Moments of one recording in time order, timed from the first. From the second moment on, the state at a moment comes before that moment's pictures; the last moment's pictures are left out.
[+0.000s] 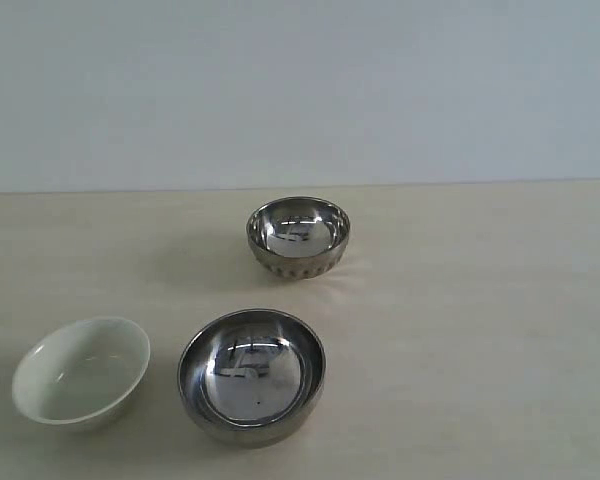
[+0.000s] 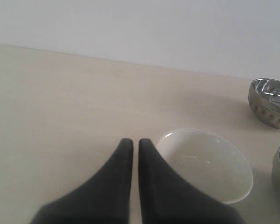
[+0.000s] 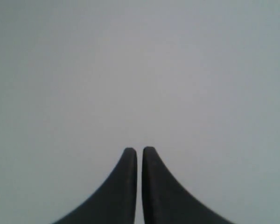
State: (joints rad) left arm 0.06 0.00 0.00 -0.12 0.31 -0.01; right arm 0.12 0.43 -0.69 0.29 0.01 0.29
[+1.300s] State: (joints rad) left arm 0.06 0.00 0.00 -0.12 0.31 -0.01; right arm 0.19 1.60 -1.39 0.44 0.64 -0.31
